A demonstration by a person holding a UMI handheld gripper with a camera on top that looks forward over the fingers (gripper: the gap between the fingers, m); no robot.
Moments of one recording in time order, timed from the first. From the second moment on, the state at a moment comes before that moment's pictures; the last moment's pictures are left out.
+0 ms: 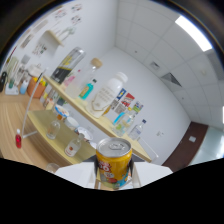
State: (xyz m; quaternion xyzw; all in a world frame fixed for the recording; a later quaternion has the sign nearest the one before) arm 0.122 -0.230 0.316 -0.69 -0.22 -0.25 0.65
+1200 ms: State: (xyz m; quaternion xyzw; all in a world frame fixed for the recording) arm 0.262 -0.235 0.040 -0.86 0.04 0.00 0.52
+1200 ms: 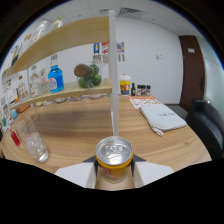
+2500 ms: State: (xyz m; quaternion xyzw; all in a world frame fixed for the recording) arm -0.059 -0.143 0.231 -0.79 0.00 0.04 0.61
